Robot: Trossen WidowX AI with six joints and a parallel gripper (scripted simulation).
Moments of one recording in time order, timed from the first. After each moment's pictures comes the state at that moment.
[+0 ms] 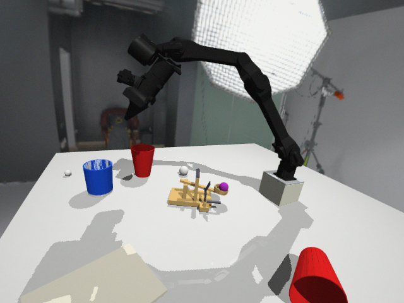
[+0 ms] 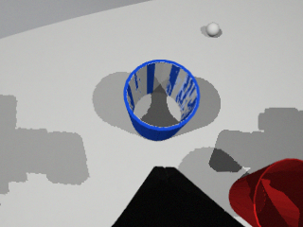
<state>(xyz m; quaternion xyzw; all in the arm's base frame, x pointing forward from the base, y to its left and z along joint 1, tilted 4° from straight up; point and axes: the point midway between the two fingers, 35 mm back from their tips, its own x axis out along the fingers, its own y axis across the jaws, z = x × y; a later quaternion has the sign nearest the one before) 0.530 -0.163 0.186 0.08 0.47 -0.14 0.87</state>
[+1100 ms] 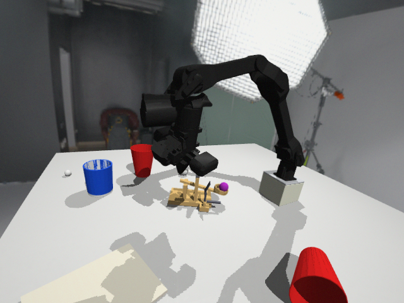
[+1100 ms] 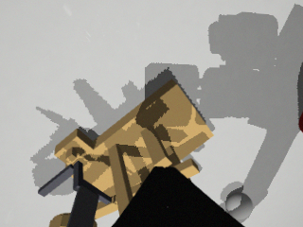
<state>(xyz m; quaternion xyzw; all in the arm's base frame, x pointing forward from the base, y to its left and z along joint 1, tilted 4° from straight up) 0.415 -0.016 0.070 -0.24 0.73 0.05 0.64</state>
